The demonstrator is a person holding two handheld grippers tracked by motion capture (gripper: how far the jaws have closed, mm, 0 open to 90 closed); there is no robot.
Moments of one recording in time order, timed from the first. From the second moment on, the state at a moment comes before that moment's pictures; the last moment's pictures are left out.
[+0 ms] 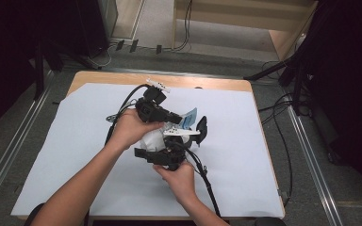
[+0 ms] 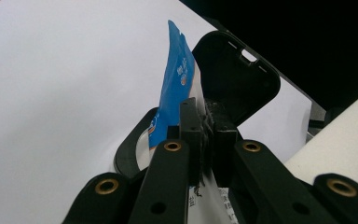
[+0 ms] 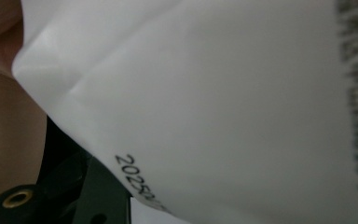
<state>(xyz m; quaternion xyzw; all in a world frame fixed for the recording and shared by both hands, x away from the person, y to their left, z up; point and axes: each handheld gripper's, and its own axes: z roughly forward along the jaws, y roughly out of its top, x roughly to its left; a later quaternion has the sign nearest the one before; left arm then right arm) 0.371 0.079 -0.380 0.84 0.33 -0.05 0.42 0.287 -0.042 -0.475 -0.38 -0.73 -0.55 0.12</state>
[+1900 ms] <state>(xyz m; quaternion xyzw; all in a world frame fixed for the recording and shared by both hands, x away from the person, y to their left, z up) 0.366 0.090 -0.384 0.85 0.32 -0.06 0.41 0.286 -0.036 -0.488 -0.35 -0.77 -0.52 0.08</state>
